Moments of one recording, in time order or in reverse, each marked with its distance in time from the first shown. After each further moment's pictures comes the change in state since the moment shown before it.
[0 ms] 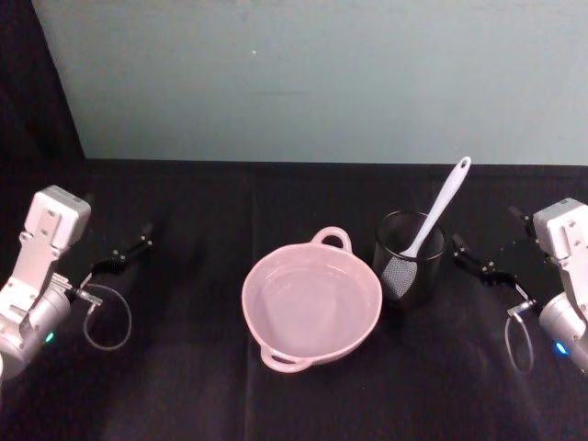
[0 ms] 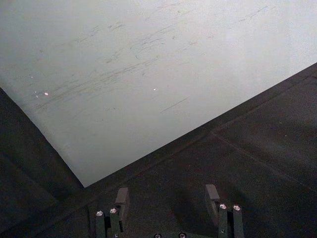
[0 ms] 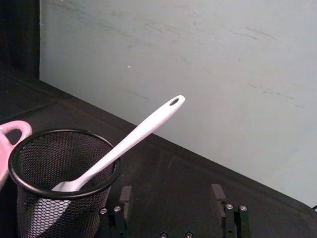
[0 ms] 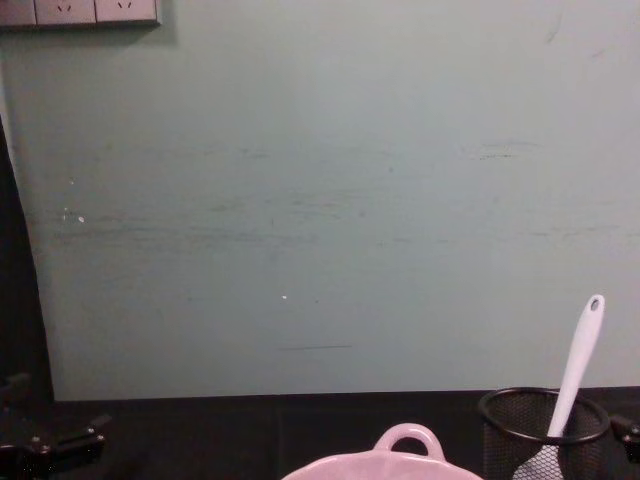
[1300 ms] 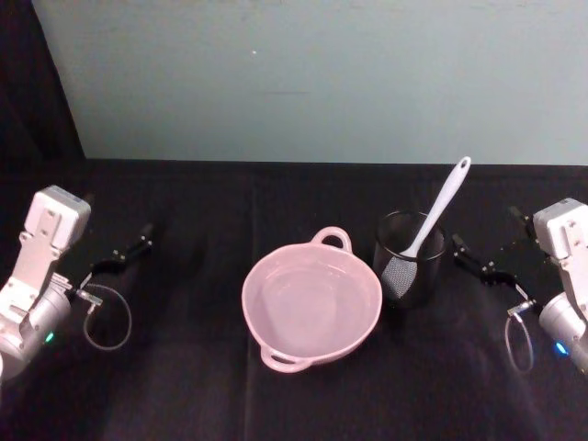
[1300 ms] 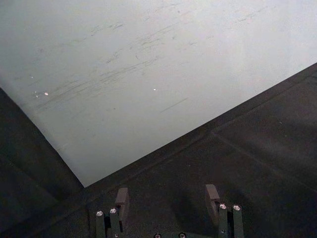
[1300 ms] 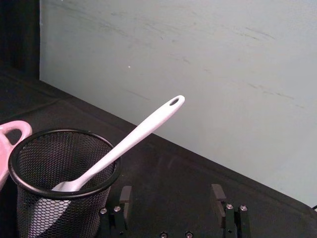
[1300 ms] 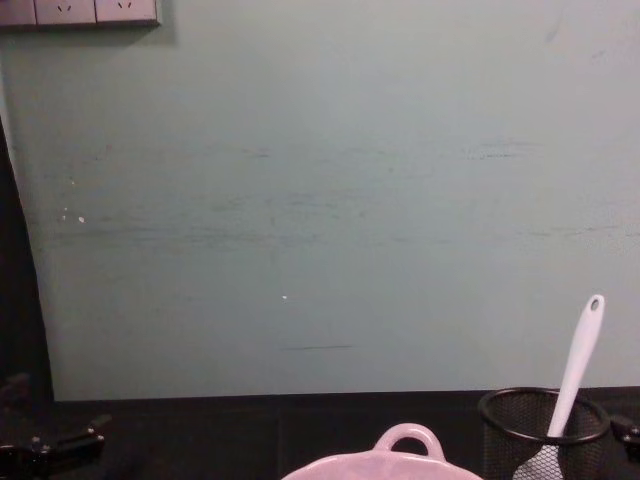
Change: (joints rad) left arm 0.000 0.000 0.000 0.000 0.000 0.000 0.000; right arm 0.000 0.000 0.000 0.000 0.000 0.000 0.000
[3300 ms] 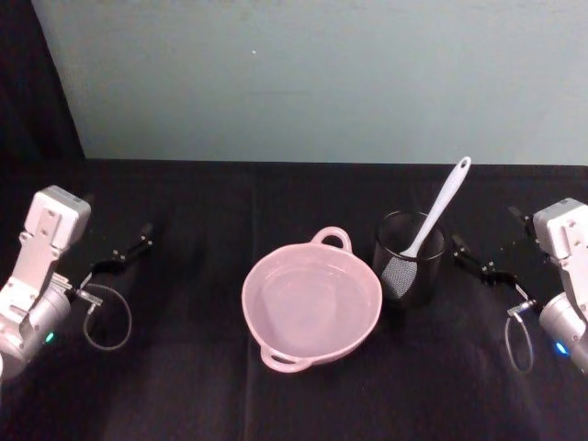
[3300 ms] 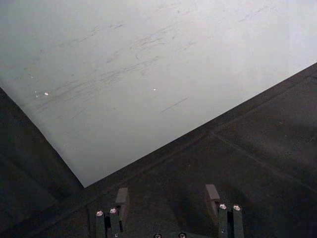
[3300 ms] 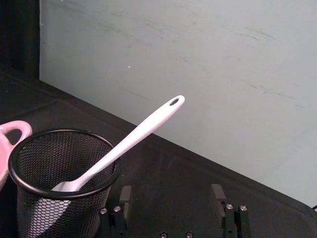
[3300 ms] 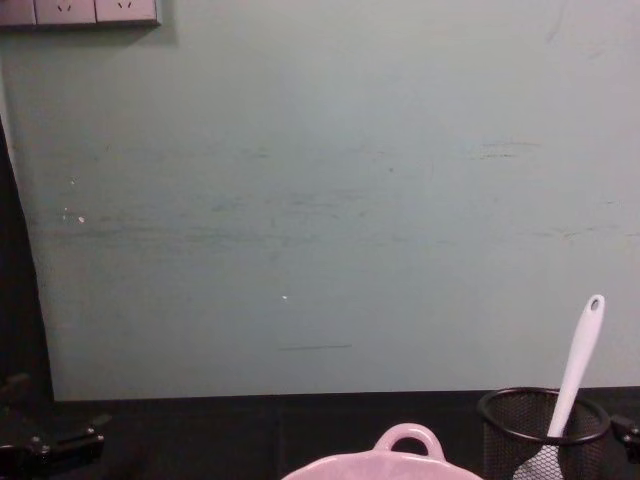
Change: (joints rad) left arm 0.000 0.000 0.000 0.000 0.000 0.000 0.000; right arm 0.000 0.000 0.000 0.000 0.000 0.000 0.000
